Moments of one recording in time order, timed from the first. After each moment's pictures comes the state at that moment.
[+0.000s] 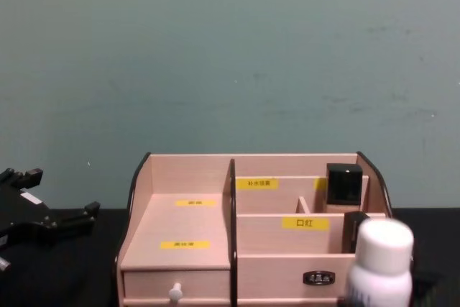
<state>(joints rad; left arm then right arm) -0.20 0.60 0.45 -1.41 -0.25 -0.12 0.03 -0.03 0.59 -0.39 -1.70 0.45 0.03 0.50</state>
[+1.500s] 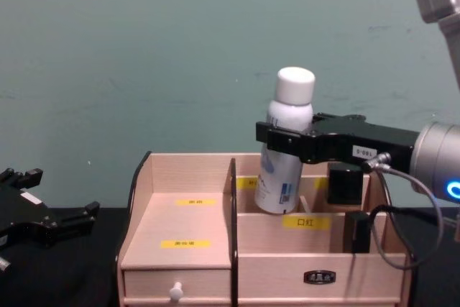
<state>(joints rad) -0.20 0.60 0.45 -1.41 -0.25 -0.12 0.03 0.39 0.32 -0.45 -1.40 0.37 0.06 0.42</state>
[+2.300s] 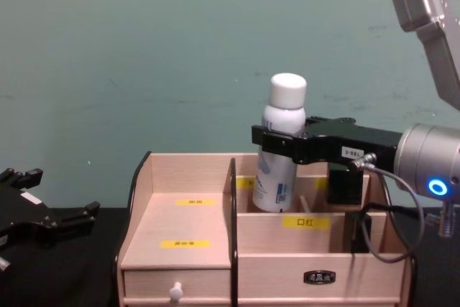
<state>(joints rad) -0.20 0.60 0.45 -1.41 -0.25 -0.12 0.03 0.45 0.27 -0.45 -1.30 0.35 0.05 0.43</state>
